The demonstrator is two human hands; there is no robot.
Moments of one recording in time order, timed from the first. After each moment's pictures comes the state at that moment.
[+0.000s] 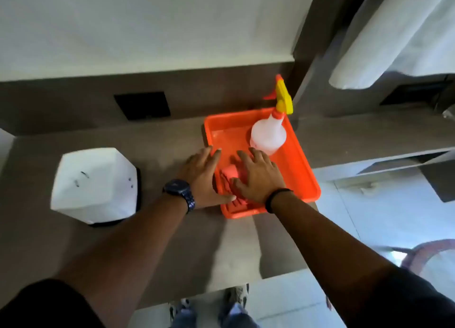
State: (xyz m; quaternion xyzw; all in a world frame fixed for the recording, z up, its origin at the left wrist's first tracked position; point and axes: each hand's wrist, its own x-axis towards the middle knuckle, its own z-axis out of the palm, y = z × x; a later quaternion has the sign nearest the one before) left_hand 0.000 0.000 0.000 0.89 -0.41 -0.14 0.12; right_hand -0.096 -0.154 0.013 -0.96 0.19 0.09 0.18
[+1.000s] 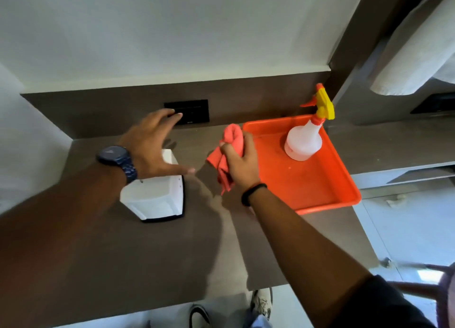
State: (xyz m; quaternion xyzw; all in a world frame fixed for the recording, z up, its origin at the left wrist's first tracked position) left_hand 0.103 0.148 0.104 0.91 -0.41 -0.05 0.10; right_hand -0.013 -0.027 0.036 -0.69 0.28 -0.20 0.64
